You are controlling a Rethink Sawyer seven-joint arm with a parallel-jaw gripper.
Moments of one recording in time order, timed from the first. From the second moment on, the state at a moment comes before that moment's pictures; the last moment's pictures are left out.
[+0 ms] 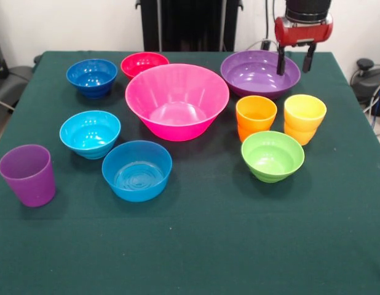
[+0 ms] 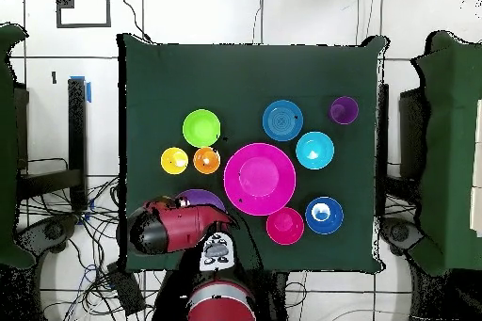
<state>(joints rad) 0.03 -0.64 0.05 2.03 -0.05 0.12 1.72</state>
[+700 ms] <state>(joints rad) 0.05 -0.60 0.01 2.01 -0.05 0.12 1.72</state>
